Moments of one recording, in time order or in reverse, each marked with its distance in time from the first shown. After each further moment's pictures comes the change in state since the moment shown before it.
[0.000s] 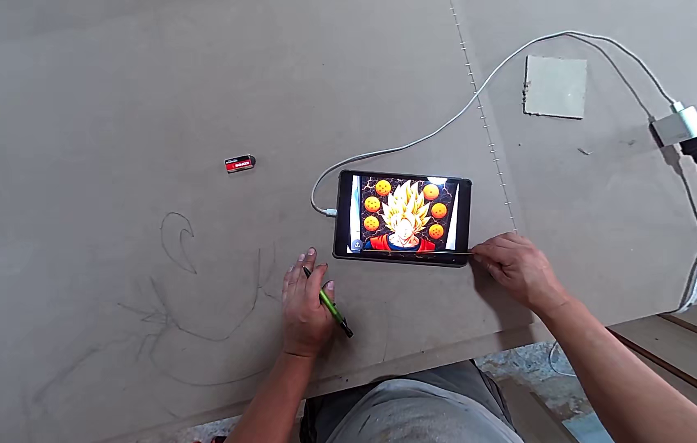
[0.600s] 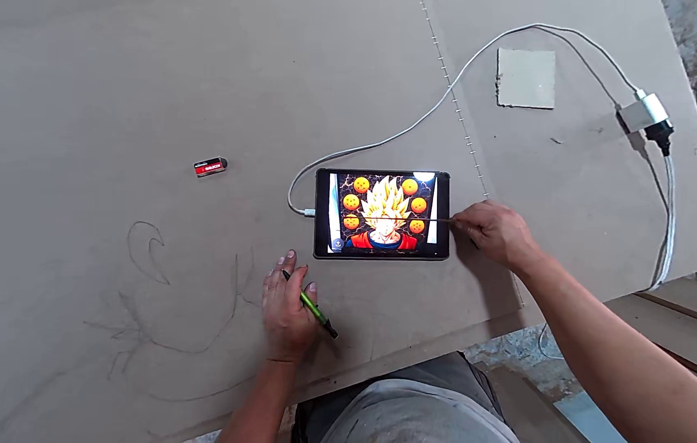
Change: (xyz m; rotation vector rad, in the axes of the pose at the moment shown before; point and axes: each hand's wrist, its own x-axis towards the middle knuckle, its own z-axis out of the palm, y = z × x) left_hand -0.001 0.000 0.000 0.000 0.002 -0.008; right_hand 0.039 0.015 -0.013 0.032 -0.020 0.062
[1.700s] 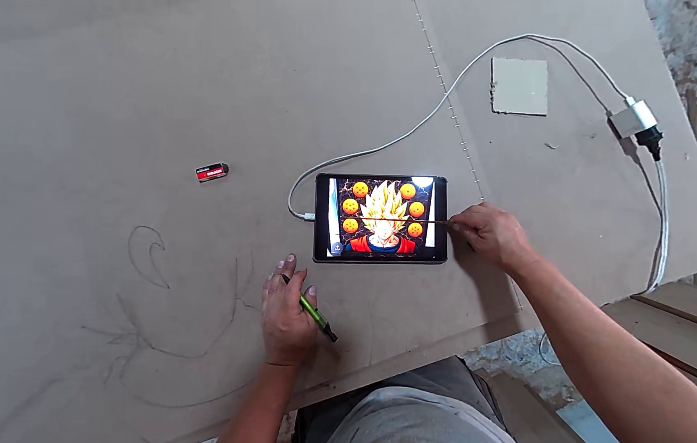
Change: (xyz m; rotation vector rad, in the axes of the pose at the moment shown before) left_hand 0.003 0.000 0.000 0.016 0.010 0.008; right_hand 0.003 -0.002 0.001 -0.019 0.016 0.018
